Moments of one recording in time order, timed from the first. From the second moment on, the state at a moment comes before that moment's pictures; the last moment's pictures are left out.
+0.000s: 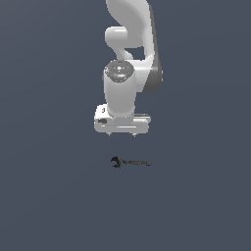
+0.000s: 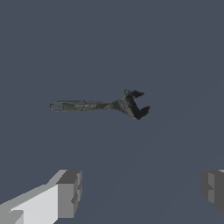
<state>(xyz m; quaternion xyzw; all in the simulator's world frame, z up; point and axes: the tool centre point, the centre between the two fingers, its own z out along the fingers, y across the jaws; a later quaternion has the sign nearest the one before) 0.002 -0.014 0.167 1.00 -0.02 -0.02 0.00</state>
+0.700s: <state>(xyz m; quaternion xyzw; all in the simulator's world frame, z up) 0.009 0.024 0.174 1.00 0.02 -0.01 0.00</state>
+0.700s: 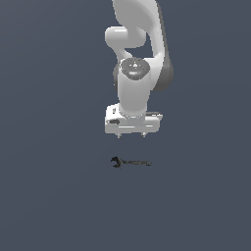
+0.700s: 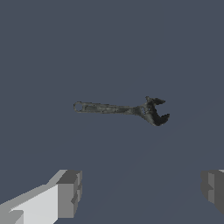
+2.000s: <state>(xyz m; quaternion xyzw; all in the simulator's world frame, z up) 0.029 0.023 0.138 0.97 0.24 -0.01 0.00</state>
